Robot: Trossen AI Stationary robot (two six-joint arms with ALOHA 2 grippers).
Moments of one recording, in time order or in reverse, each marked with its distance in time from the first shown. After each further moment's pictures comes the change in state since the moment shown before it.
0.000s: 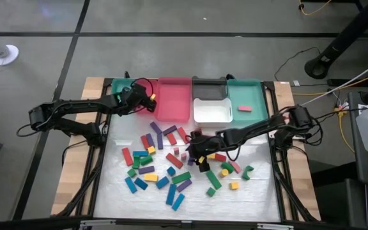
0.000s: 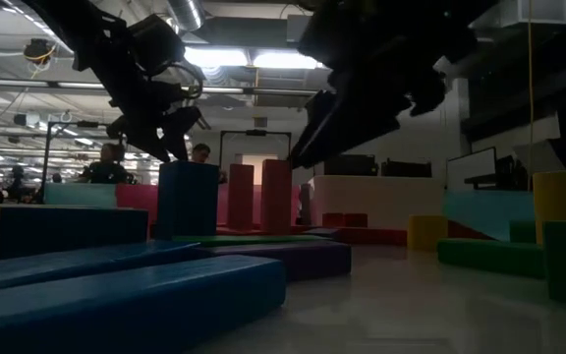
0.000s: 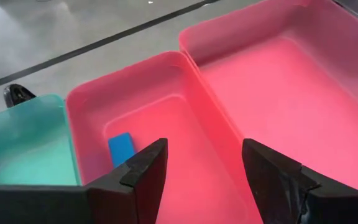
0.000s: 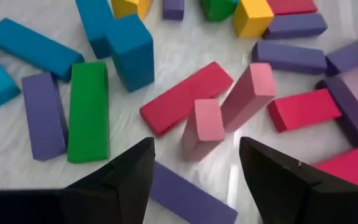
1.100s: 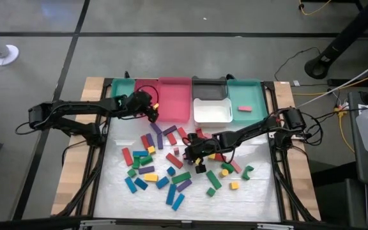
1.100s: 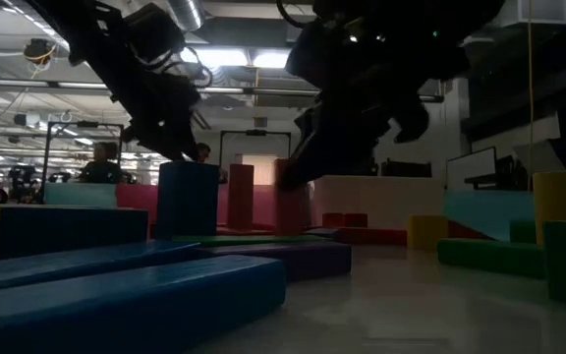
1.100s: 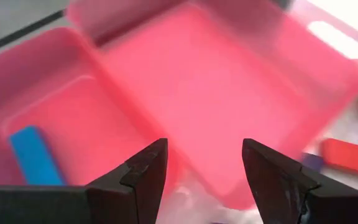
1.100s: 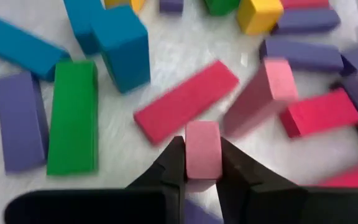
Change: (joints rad) left arm -0.104 -0.023 0.000 -0.007 0.242 0.043; right arm -0.007 0.062 0.013 0.041 0.016 0.000
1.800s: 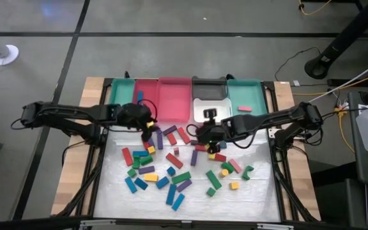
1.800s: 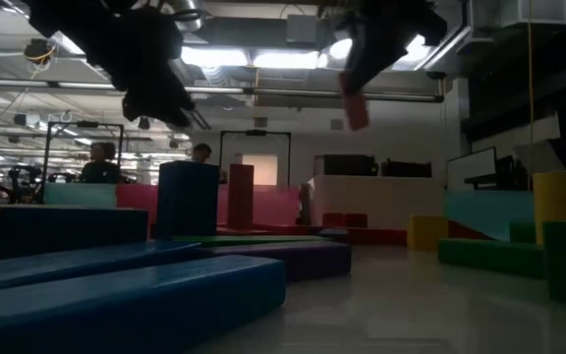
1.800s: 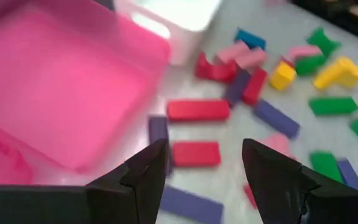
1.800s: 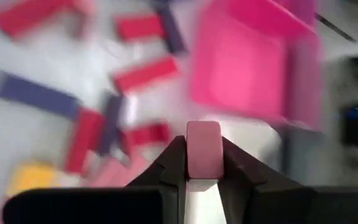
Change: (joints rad) left arm -0.271 -0.156 0.000 -0.049 0.183 -0.025; right arm -0.011 -0.203 0.385 -0.921 0.485 -0.077
